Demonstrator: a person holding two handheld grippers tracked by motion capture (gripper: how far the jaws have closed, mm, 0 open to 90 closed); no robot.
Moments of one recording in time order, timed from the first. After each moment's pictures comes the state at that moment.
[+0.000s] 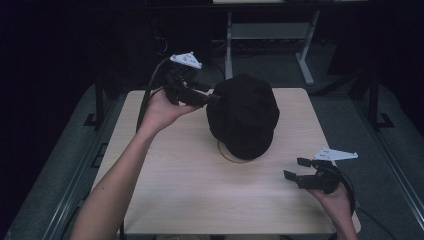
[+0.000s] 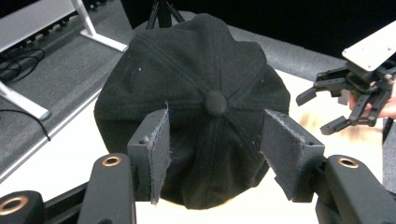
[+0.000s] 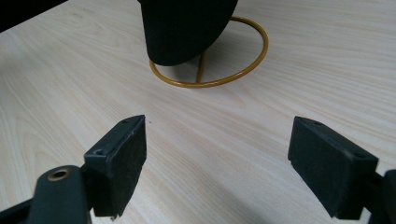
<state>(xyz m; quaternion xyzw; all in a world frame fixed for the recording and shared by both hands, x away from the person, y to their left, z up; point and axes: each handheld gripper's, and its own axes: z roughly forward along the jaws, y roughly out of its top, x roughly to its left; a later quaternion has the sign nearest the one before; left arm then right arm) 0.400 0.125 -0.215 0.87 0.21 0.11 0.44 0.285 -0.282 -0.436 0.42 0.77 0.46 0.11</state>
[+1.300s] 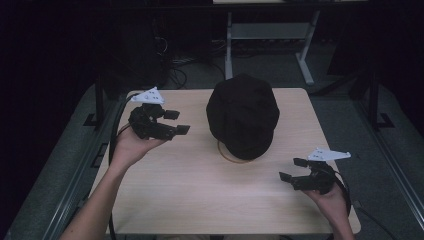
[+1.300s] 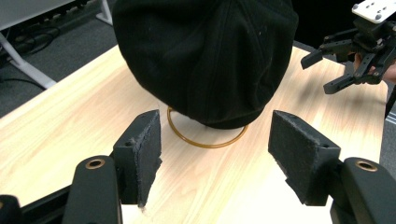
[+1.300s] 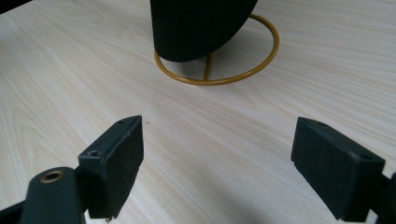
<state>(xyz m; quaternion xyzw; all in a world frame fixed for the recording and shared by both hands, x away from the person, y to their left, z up) 0.352 0.198 -0.272 0.85 0.26 0.11 0.45 0.285 -0.268 -0.434 0.40 0.79 0.45 0.12</state>
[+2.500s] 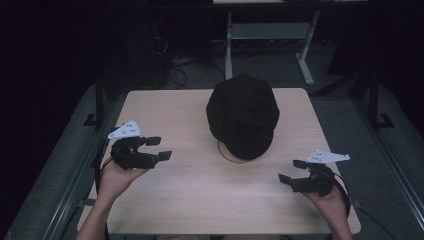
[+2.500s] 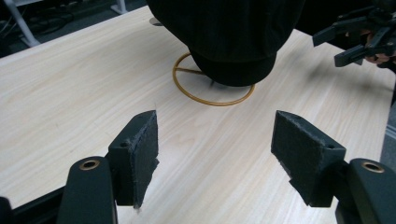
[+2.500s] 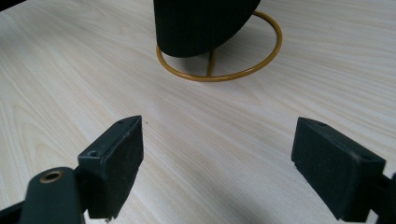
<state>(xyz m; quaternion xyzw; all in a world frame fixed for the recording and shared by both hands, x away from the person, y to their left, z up) 0.304 0.252 -0.334 0.82 0.31 0.11 0.47 0.280 -0.265 -0.436 0.41 0.79 0.44 0.12</state>
